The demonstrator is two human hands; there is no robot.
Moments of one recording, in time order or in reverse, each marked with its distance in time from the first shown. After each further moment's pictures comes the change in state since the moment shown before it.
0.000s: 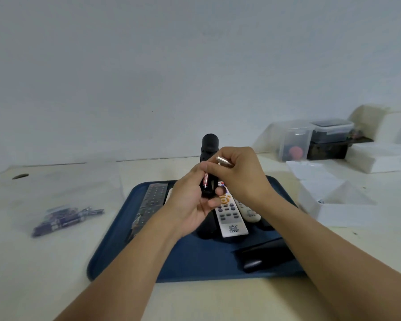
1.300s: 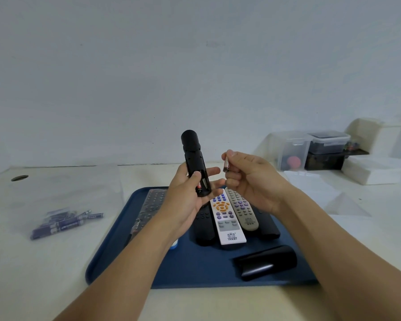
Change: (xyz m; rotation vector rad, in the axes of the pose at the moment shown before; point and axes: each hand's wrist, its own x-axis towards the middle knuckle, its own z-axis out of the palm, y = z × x) left_hand -0.001 0.005 -0.004 0.023 0.041 0.246; right_hand 0.016 0.010 -0.029 0.731 -0.192 0.393
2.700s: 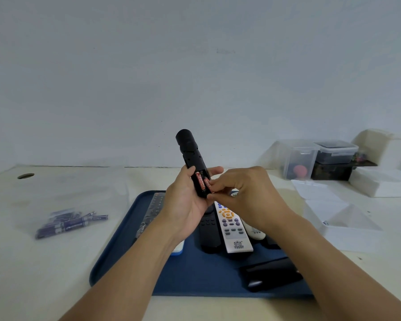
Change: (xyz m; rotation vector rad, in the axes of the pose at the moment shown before) left_hand 0.000 0.011 -0.007 -0.177 -0.042 -0.089; right_hand -0.019 0.010 0.025 -1.335 -0.009 -0.763
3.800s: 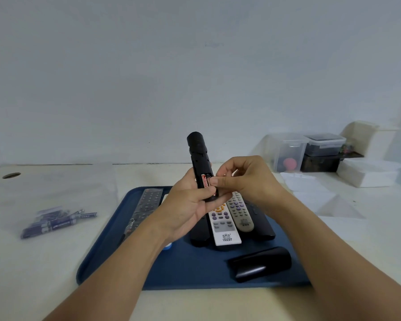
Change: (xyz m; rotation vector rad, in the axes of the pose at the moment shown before) left_hand -0.007 -0.015 0.004 0.110 -0.235 -0.070; right_hand 0.001 0.027 -0.014 0.580 -0.038 0.578
